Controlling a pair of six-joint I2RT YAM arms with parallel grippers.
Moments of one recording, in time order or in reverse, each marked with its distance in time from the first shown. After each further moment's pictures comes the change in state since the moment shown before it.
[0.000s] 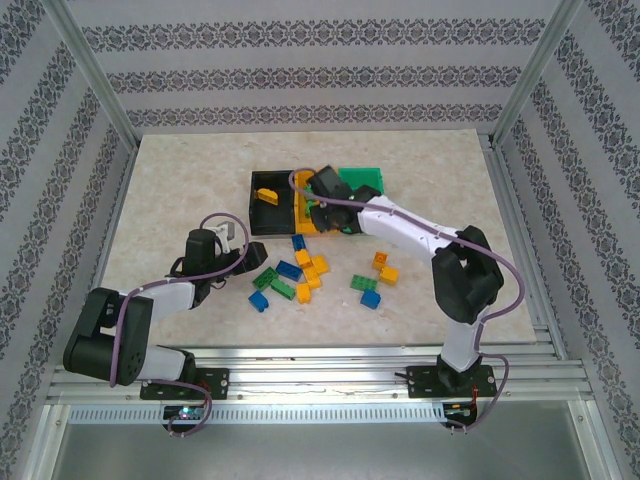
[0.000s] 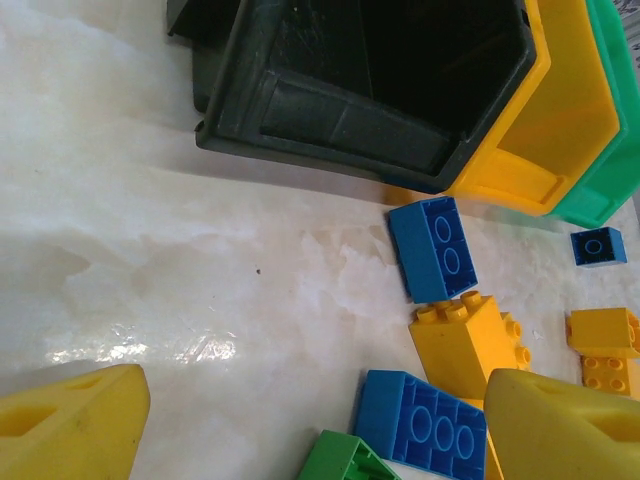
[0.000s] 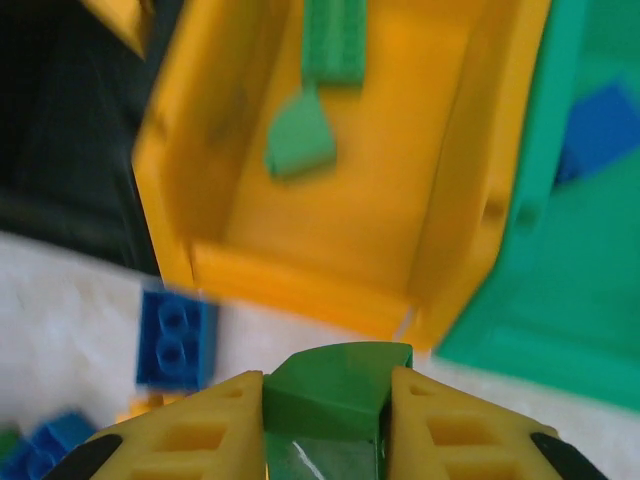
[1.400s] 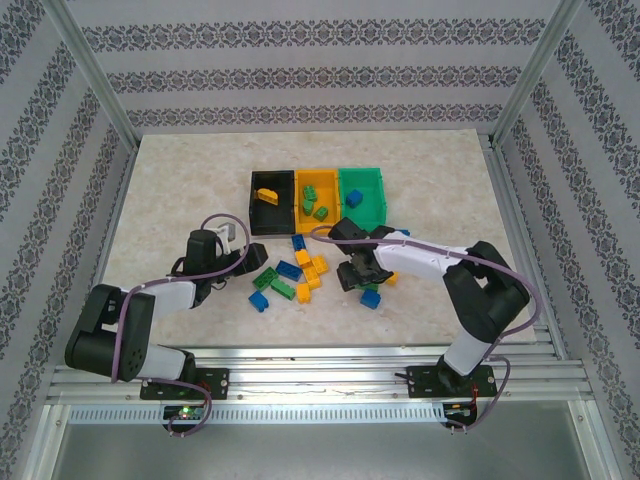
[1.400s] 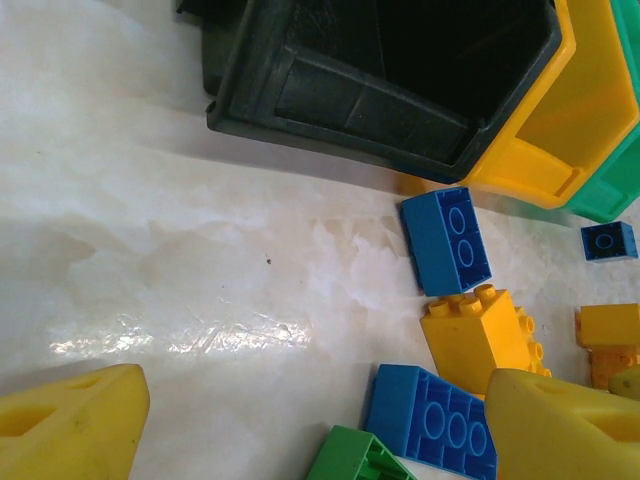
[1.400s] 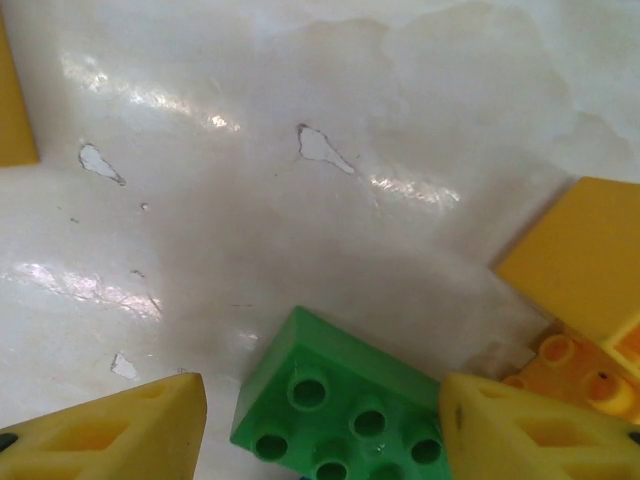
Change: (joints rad) left arm 0.000 0.019 0.000 0.000 0.003 0.000; right arm 0.047 -0.176 -0.496 -0.109 -0.041 0.003
